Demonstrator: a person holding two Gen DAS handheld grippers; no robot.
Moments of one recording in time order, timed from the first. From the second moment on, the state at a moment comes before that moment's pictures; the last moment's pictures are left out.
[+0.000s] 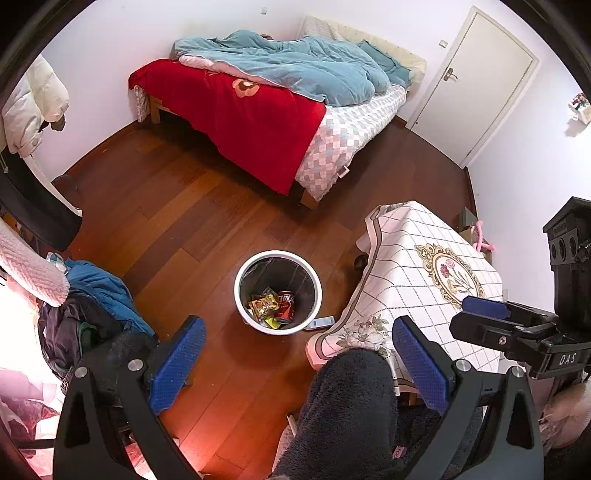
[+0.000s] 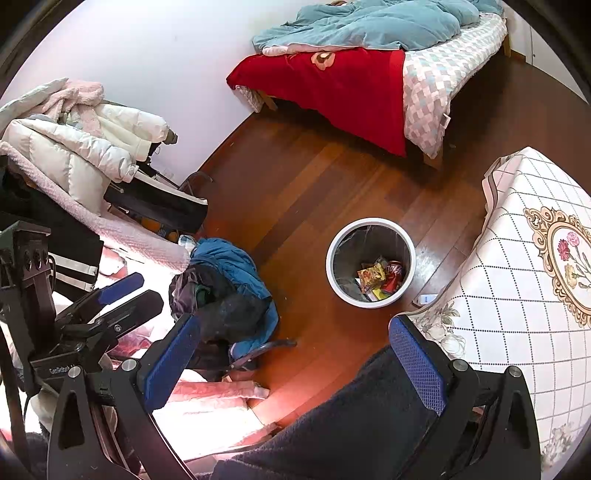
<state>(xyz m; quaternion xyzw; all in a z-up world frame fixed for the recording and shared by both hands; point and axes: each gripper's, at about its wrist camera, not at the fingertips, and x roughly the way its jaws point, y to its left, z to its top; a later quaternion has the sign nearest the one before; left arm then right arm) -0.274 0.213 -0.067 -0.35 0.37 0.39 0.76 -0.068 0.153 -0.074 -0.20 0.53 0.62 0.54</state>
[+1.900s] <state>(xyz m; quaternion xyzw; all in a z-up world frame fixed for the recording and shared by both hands) -0.272 0.200 -0.046 -0.35 0.36 0.39 0.77 -0.077 0.140 -0.056 -0.21 0.53 0.63 0.53</state>
